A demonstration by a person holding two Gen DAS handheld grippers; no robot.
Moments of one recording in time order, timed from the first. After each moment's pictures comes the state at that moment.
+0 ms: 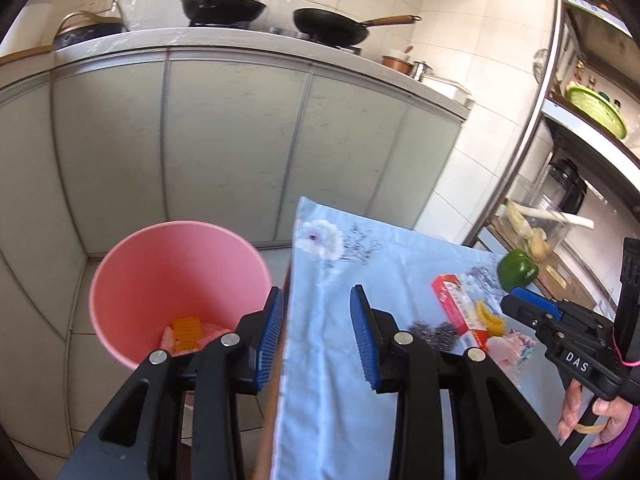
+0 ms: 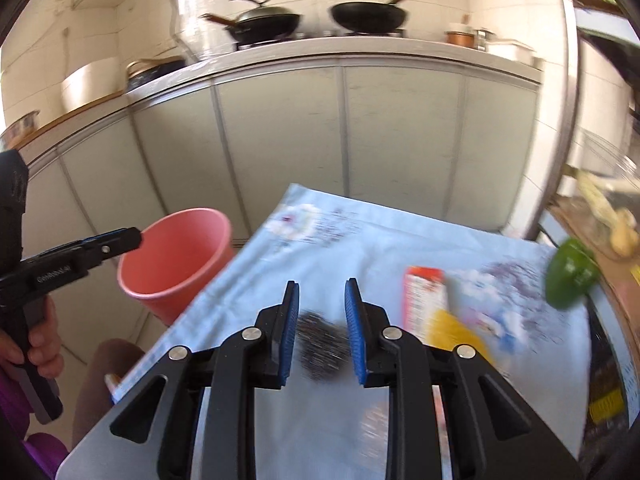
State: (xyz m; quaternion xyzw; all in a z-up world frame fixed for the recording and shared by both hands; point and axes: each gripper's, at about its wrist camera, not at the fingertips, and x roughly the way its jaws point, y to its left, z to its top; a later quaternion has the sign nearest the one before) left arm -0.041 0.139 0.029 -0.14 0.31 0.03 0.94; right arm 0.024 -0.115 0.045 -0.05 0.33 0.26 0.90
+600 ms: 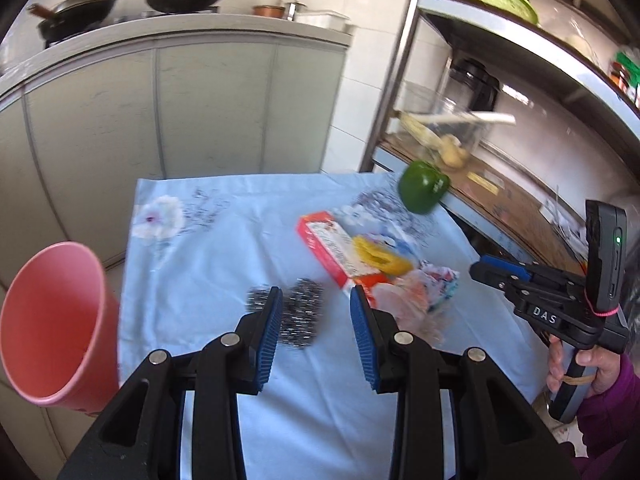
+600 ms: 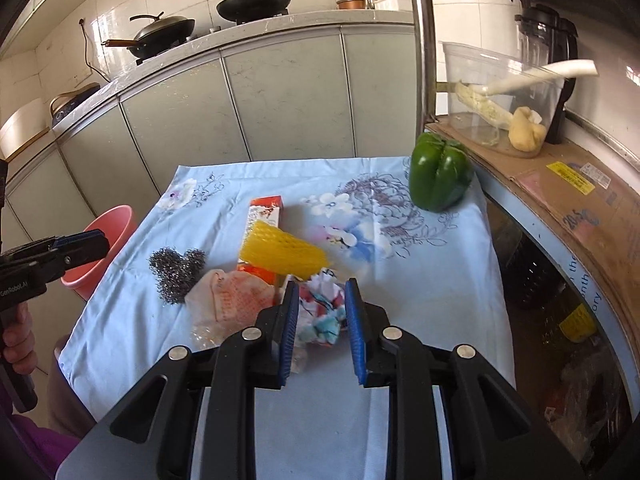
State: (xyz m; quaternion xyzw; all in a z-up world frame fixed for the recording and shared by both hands) left arm 0.004 -0.007 0.010 -0.03 0.37 -0.15 0.92; right arm 0.015 -0.257 0.000 0.01 0.38 0.15 0.91
